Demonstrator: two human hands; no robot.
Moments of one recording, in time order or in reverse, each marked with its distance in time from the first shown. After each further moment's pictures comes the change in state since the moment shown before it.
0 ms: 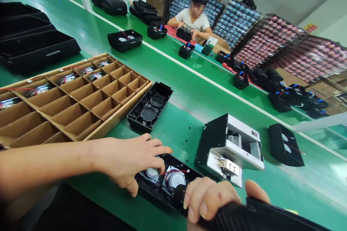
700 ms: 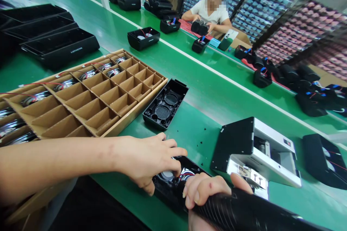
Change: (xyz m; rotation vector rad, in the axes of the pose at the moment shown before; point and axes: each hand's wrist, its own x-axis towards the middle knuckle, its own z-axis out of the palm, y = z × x) left_hand 0.001 0.003 -0.006 -0.003 -0.001 0.018; right_hand -0.012 0.035 0.040 -0.012 0.104 0.015
